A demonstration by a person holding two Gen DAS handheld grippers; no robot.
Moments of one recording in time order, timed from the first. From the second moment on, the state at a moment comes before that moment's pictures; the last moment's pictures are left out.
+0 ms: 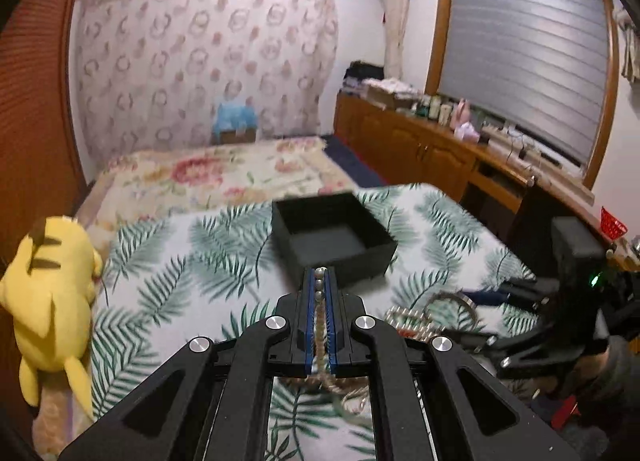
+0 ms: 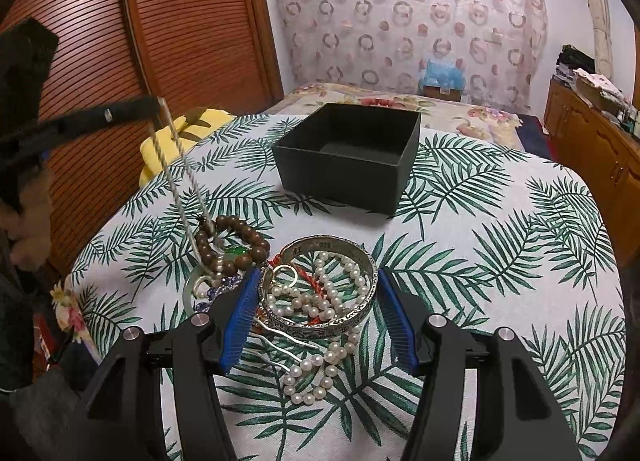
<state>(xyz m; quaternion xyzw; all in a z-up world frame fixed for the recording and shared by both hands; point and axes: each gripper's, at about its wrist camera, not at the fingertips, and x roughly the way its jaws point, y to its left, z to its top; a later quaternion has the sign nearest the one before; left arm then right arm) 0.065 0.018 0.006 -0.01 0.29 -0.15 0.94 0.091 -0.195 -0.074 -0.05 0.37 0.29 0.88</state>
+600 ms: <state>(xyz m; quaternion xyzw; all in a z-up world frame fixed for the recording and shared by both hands) 0.083 0.011 0.072 0.01 0.23 -0.14 0.96 0.105 -0.191 -0.060 -0.06 0.35 0.29 0.89</state>
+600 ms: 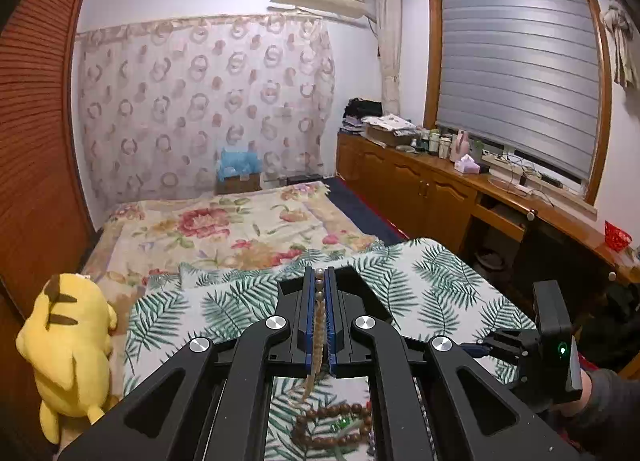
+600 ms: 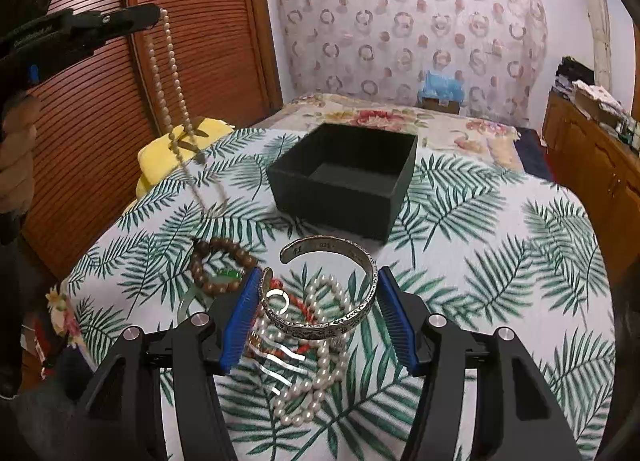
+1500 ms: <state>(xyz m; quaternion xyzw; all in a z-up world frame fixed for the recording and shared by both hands) 0.167 -0.013 0.105 0.03 0.22 -0.12 0.97 0.232 -0.147 -0.060 -0.09 0.33 0.30 0.89</state>
